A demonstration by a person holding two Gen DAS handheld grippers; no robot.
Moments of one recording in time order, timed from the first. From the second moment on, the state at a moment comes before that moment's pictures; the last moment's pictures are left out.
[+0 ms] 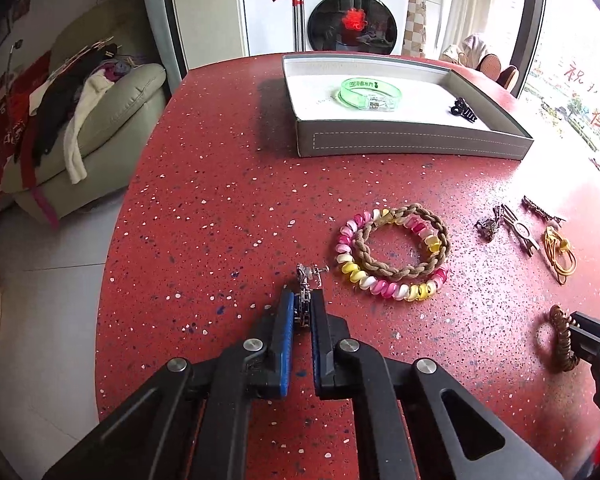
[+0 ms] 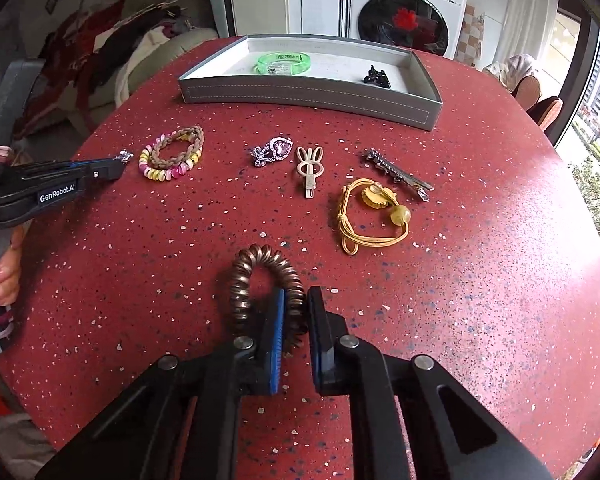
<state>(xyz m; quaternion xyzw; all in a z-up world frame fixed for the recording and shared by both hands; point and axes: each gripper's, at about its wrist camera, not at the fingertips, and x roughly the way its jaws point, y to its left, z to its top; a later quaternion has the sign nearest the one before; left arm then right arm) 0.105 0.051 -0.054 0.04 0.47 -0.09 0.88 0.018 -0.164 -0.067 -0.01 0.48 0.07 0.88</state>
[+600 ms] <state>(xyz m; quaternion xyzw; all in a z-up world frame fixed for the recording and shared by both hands) 0.096 0.047 -0.020 0.02 0.44 -0.11 0.89 0.026 -0.203 -0.058 0.09 0.47 0.08 0.87</state>
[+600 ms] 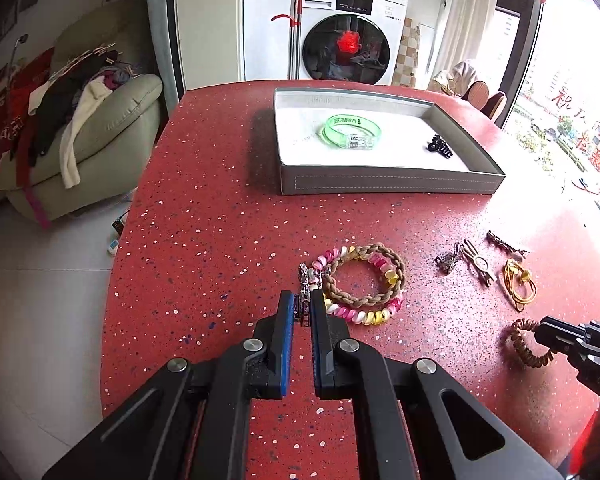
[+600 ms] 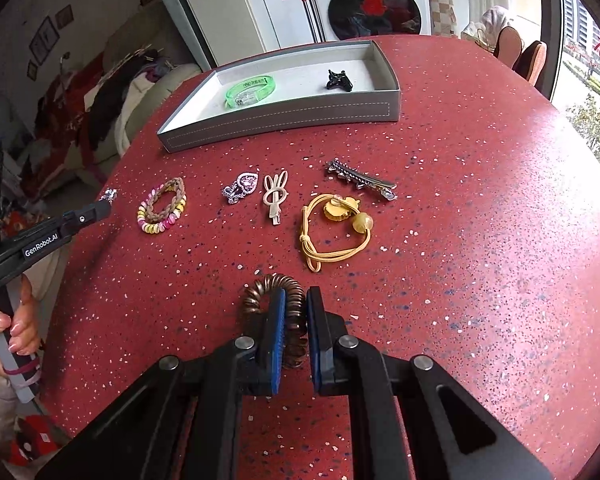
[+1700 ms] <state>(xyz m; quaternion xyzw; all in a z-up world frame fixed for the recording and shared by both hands) 0.140 0.007 0.056 0.01 0.40 -0.14 0.91 0.119 -0.236 0.035 0.12 0.40 0.12 0.90</state>
